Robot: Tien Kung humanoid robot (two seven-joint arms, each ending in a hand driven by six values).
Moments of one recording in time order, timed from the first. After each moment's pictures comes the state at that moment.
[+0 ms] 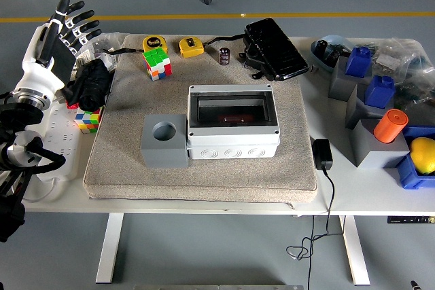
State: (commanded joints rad) left arm -0.36 0.27 -1.36 -1.34 0.70 0.11 -0.06; right arm 0.04 -0.22 0.68 0.41 0.09 -0.28 0.05
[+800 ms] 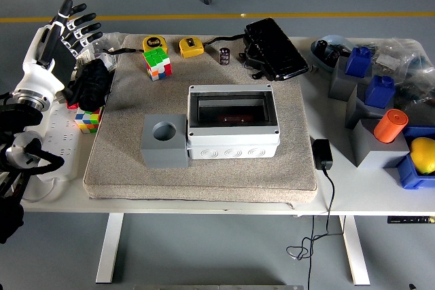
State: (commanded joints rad) left arm -0.34 0.27 -1.36 -1.35 0.72 0.10 -0.04; right arm 0.02 -0.21 0.69 0.41 0.08 -0.29 0.05
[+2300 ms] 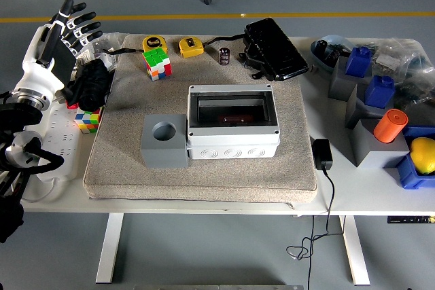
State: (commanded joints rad) left arm -0.34 0.27 -1.36 -1.34 0.71 0.10 -0.03; right arm 0.01 -0.21 0.71 0.41 0.08 -0.27 0.04
